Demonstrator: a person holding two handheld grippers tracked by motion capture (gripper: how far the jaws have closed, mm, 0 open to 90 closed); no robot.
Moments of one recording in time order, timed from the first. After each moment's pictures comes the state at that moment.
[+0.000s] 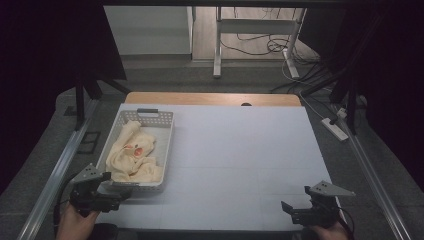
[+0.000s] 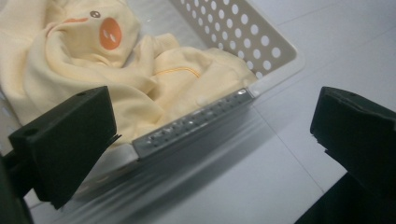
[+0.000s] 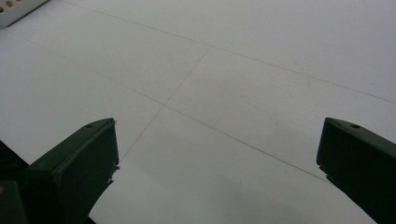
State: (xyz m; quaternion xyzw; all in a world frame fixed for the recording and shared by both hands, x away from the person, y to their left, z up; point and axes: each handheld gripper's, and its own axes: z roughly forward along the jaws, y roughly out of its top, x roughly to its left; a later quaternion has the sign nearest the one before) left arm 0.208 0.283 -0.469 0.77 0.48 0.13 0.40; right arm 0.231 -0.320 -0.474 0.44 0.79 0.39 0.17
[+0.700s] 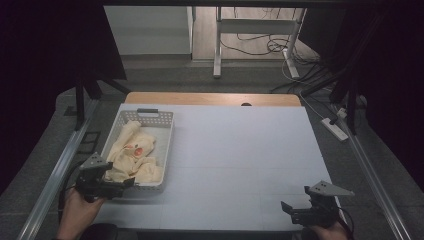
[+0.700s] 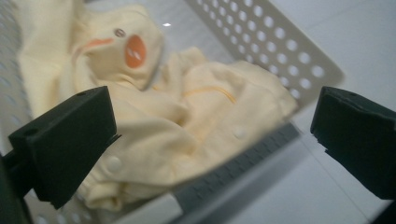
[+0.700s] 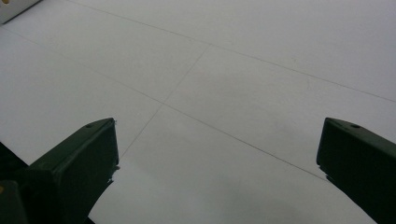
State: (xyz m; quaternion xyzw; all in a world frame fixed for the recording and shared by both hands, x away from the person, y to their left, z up) left arm 0.241 0.282 -0.466 0.78 0.48 0.16 0.37; right arm 0.232 -0.320 -0.474 0.44 0.79 0.38 0.17
